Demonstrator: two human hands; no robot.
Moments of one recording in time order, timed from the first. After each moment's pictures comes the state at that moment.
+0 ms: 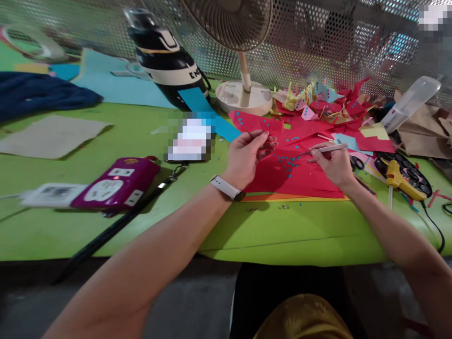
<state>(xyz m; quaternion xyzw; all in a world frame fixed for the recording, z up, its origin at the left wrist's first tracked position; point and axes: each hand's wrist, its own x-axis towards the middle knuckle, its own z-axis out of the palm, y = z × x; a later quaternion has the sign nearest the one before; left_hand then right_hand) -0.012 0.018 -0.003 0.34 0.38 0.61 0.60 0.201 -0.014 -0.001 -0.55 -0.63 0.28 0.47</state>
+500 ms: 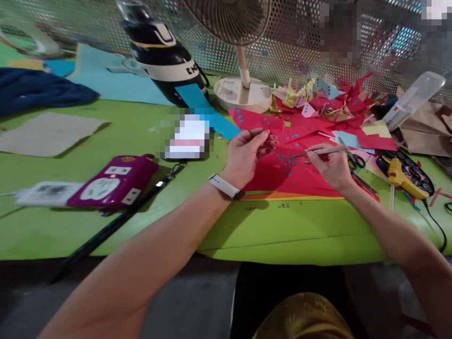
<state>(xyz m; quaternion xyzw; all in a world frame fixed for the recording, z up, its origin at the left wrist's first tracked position) -0.012 0.017 -0.003 0.36 0.40 0.60 0.59 0.191 -0.025 0.000 -0.53 -0.67 0.25 0.46</state>
